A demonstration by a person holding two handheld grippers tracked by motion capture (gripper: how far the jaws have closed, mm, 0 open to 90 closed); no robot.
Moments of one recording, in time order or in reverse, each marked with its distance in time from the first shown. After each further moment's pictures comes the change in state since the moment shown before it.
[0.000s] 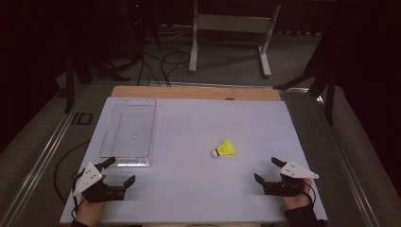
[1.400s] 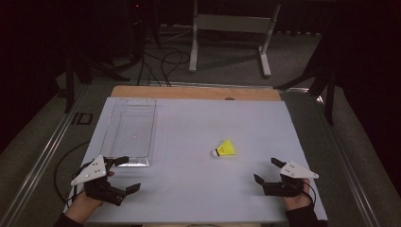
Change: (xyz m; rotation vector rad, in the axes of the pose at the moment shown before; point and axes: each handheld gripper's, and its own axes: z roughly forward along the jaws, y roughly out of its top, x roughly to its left) left arm -0.008 0.045 0.004 0.118 -0.357 0.093; right arm 0.001 0.001 0.000 0.006 0.018 -0.005
